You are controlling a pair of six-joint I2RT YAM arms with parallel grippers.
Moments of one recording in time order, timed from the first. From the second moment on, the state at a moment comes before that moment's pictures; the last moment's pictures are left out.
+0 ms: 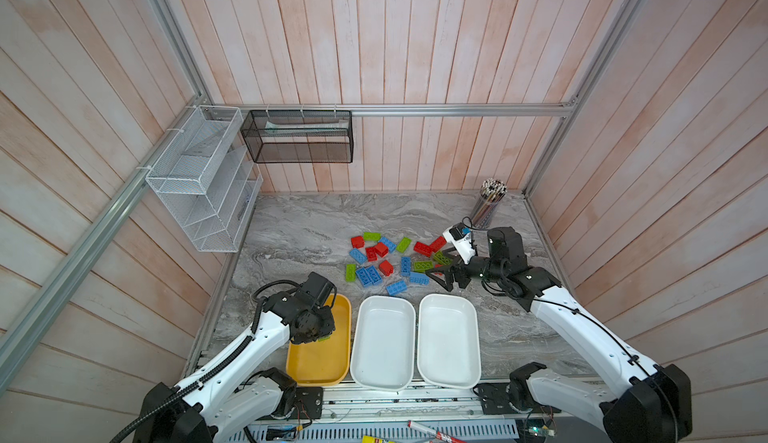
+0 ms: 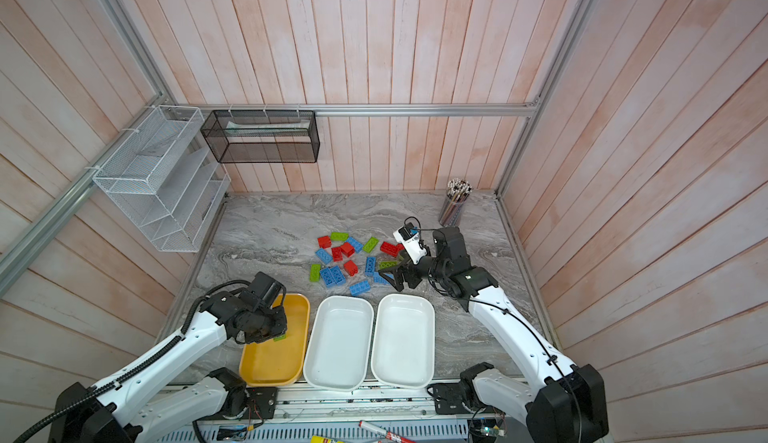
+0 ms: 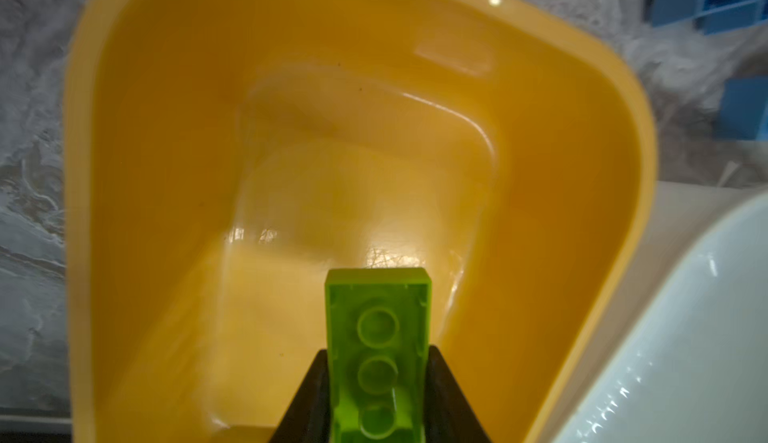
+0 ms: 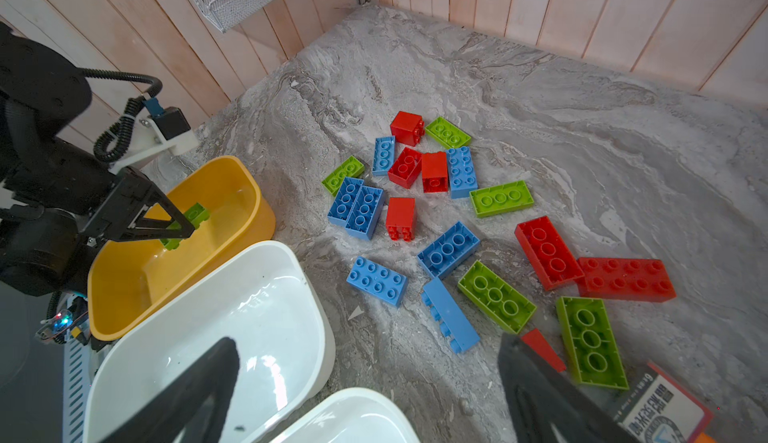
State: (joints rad) left arm -0.51 1.04 0.67 -0.97 0.01 -0.81; right arm 0.40 1.12 0.87 -0.34 -0.58 -0.07
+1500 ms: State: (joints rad) left arm -0.38 1.84 1.22 -0.70 0.08 -0.34; right arm 0.32 1.05 0.86 -0.37 -0.60 -0.09
